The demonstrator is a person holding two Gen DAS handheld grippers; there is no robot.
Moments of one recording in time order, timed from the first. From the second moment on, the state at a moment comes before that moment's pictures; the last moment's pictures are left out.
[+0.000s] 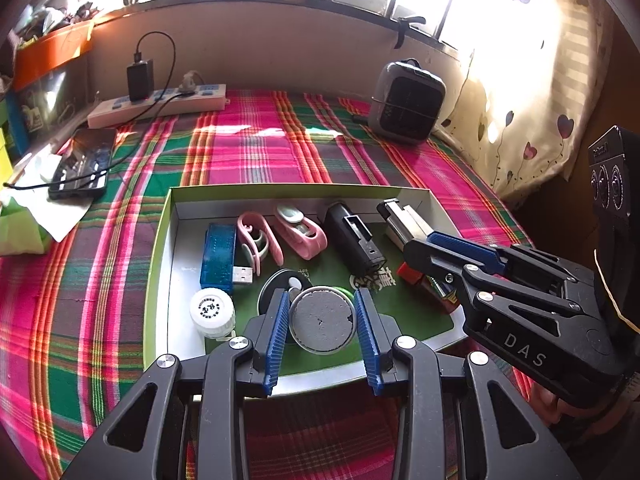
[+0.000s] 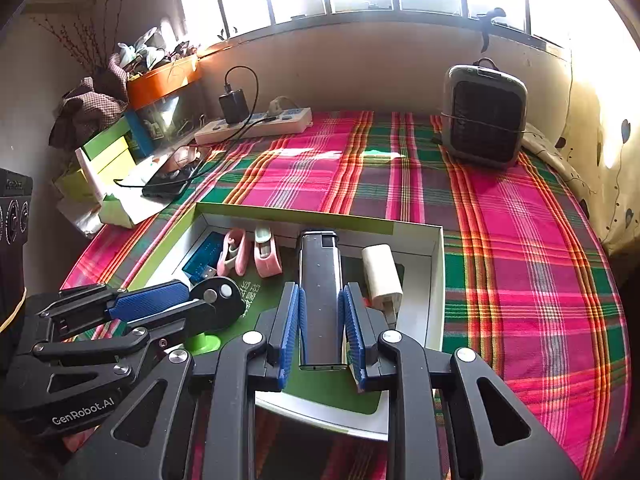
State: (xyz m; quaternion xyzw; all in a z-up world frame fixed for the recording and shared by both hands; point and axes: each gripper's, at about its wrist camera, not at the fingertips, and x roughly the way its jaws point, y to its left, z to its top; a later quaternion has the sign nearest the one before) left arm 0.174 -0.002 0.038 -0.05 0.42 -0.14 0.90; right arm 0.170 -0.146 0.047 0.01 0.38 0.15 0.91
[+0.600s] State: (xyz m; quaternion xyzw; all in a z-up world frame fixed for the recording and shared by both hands) left arm 0.179 -0.003 0.028 -0.06 0.43 -0.15 0.89; right arm 0.182 -0.141 0.034 0.01 0.39 0.15 0.91
